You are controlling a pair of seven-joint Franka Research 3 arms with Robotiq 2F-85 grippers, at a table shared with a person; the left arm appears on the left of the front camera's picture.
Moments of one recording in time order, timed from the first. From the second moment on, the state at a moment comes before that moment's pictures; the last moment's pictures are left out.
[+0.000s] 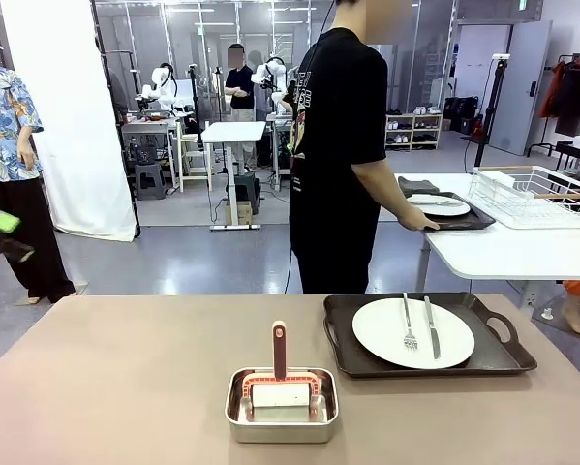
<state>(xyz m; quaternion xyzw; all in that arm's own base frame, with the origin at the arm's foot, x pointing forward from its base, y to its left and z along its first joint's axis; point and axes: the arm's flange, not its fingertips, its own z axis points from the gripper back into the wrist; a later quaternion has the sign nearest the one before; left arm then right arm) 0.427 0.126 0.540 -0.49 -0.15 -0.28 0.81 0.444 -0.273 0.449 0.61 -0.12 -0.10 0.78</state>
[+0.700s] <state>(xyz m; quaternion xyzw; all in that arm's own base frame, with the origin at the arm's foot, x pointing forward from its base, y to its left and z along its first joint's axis) 0.406 -0.124 0.555 -0.23 -0.13 -0.61 0.75 0.444 -0.274 0.449 0.61 -0.12 -0.10 0.78</state>
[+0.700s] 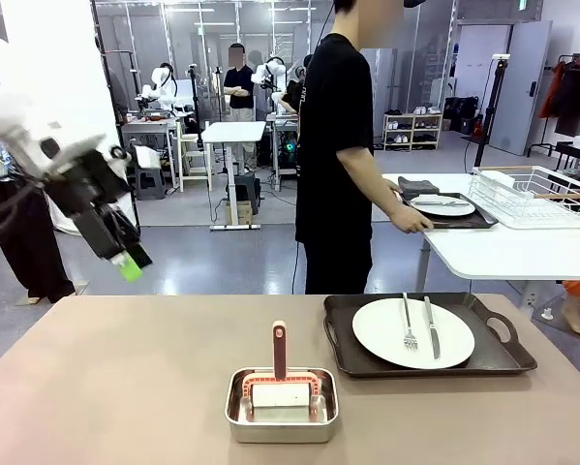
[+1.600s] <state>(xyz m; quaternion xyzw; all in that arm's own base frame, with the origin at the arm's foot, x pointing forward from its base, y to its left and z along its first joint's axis) 0.390 -0.153 0.529 -0.22 -0.13 -0.63 0.73 0.444 -0.274 0.449 0.61 -0.12 -0.10 0.78</state>
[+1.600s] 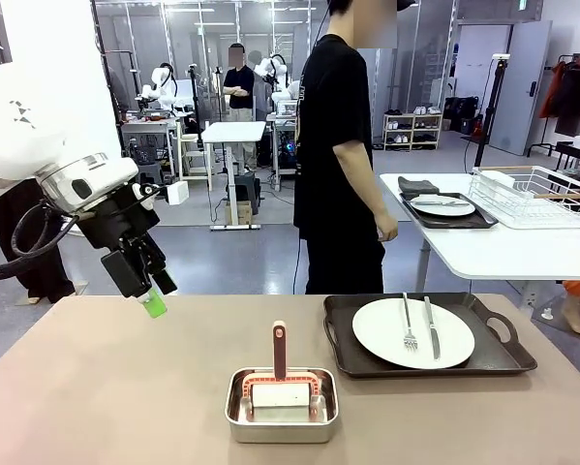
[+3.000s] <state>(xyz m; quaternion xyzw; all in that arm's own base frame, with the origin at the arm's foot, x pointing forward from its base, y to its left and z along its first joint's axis) 0.402 -0.366 0.507 -0.05 -0.04 -0.72 0.70 0.444 -0.274 0.449 0.61 -0.12 -0.10 0.78</state>
